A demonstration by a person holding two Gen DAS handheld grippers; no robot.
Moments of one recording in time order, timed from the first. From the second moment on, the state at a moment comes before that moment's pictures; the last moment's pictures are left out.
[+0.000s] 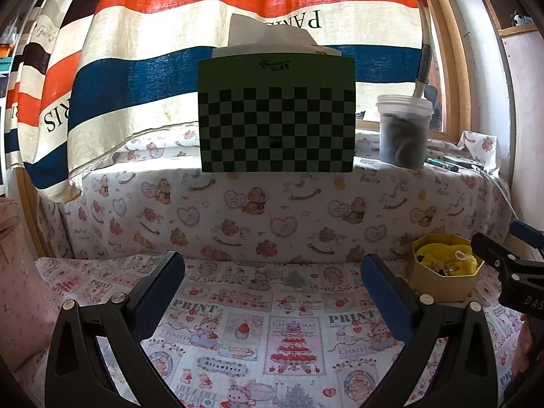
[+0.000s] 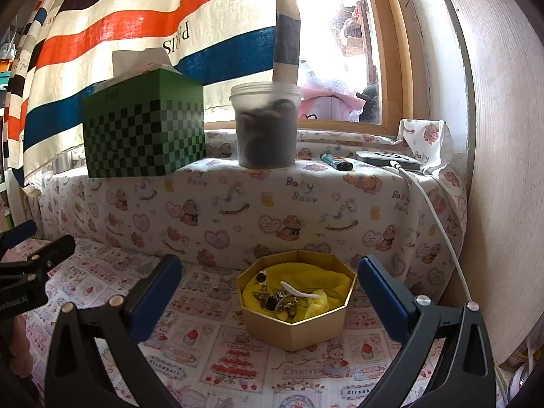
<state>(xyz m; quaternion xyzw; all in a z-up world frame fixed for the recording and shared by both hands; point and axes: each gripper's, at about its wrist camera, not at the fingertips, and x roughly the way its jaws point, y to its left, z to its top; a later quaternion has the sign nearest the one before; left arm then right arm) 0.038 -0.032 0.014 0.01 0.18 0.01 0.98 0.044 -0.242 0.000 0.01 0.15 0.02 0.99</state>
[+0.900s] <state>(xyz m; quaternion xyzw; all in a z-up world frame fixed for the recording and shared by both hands) 0.037 -0.034 0.015 0.01 0.18 0.00 0.98 0.043 -0.243 0.000 0.01 0.15 0.02 0.99</state>
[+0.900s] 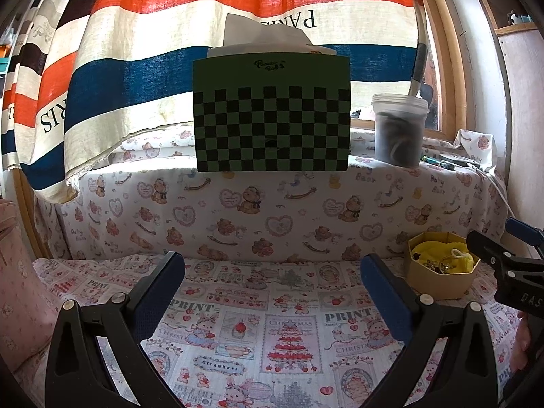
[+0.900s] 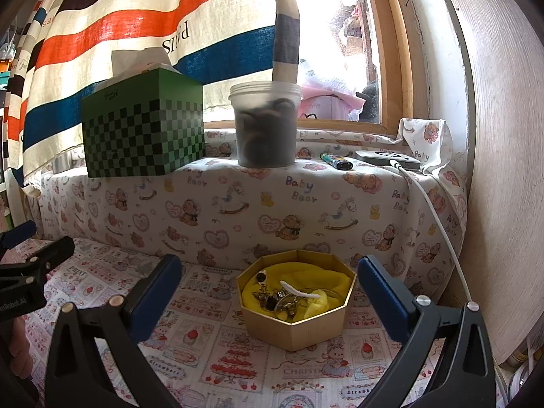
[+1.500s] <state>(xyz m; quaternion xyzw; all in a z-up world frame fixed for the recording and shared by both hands) 0.036 -0.036 0.015 0.01 0.18 0.00 0.98 0.044 -0.243 0.000 0.02 0.15 0.02 0.99</state>
